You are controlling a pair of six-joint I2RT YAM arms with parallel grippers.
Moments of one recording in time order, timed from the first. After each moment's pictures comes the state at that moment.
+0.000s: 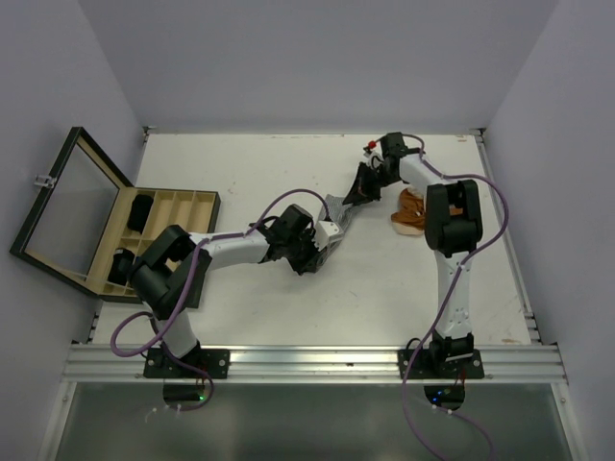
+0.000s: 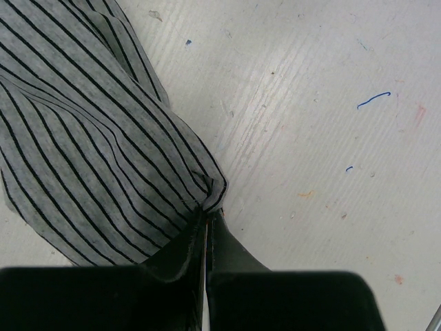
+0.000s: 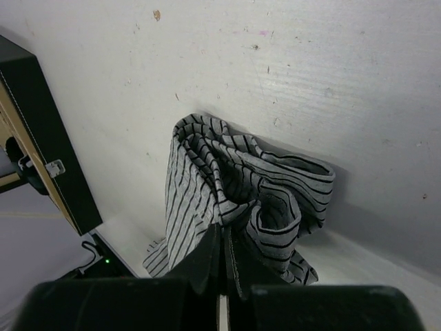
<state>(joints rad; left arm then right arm) -0.75 1.77 0.98 -0.19 0.33 0.19 0.18 2.30 1.80 -0.68 -0.67 0.41</state>
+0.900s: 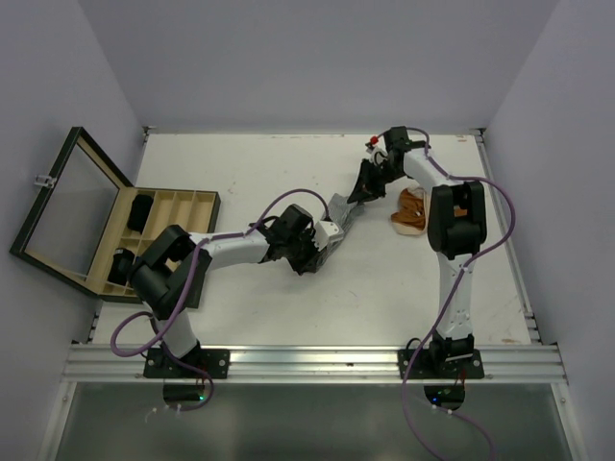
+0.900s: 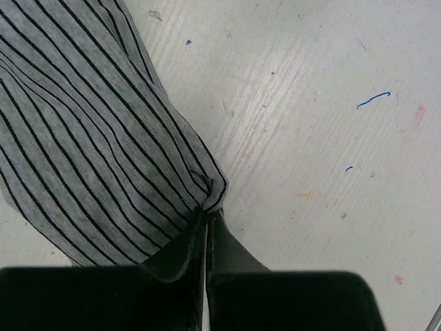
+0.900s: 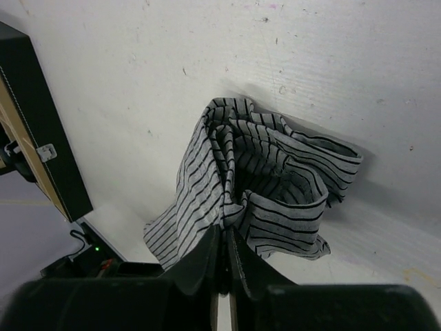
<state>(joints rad) -0.75 1.77 0.98 -0.19 0.33 0.19 0.17 2.26 1.84 -0.81 -0.64 0.33</state>
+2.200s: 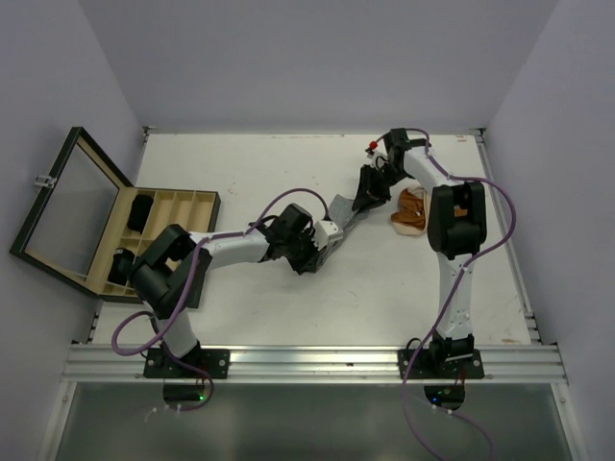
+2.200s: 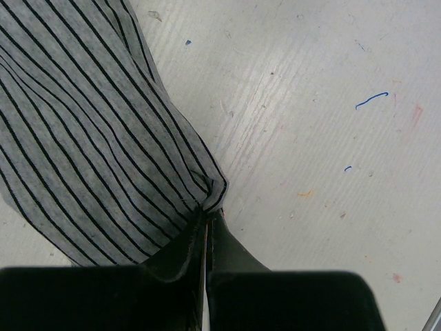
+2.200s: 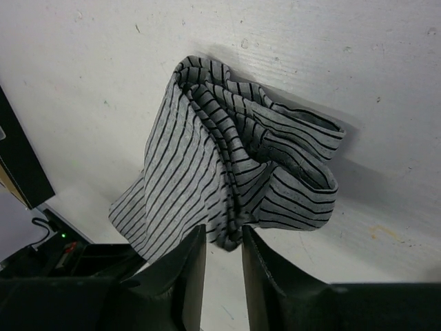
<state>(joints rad) -0.75 1.78 0.99 -0.19 0.35 0.19 0.17 2.26 1.86 -0.96 -0.56 0.22</state>
